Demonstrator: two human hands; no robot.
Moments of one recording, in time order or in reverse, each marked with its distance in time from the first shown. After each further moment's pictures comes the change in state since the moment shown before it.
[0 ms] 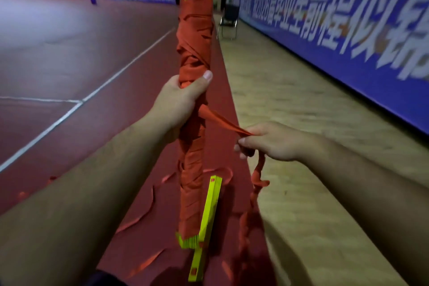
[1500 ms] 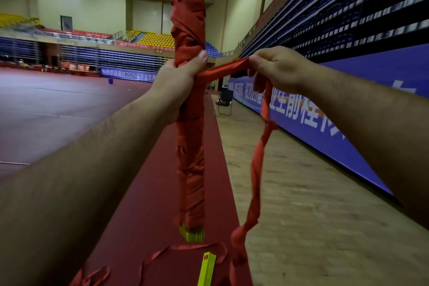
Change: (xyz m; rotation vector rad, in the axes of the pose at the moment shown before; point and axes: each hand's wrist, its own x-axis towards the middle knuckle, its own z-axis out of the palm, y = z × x) left_hand -0.047 0.234 0.002 -0.047 0.077 0.301; right_hand -0.102 -0.242 -0.164 -0.374 0.627 -0.322
